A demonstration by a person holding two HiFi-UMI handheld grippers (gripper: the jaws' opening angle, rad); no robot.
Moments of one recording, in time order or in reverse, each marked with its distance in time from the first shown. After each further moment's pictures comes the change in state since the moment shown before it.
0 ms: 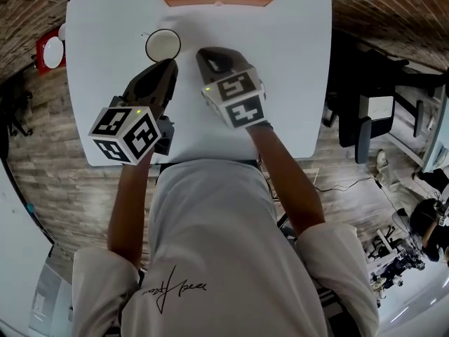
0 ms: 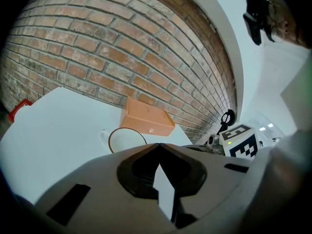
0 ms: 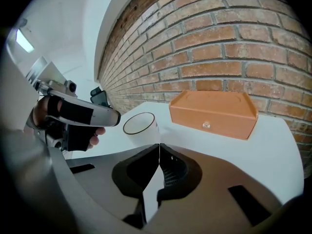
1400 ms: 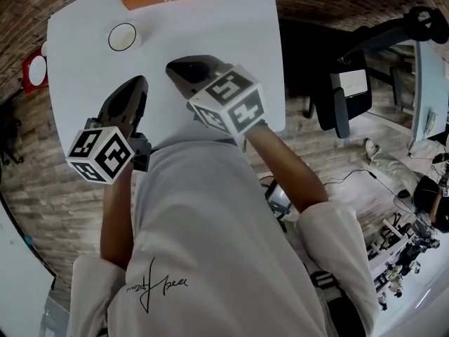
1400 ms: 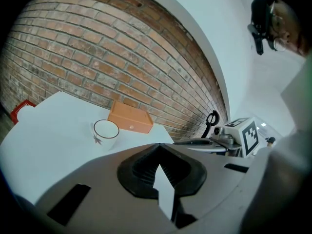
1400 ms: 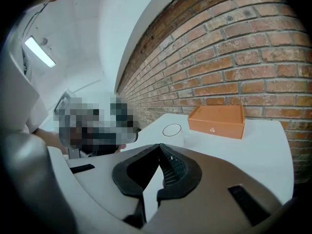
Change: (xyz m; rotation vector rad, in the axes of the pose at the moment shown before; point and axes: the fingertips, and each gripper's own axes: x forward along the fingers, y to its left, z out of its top) left arm -0.061 -0.086 -0.030 0.031 -0.064 -0.058; right arm -0.129 0.048 0.003 -0.011 -0.115 0.192
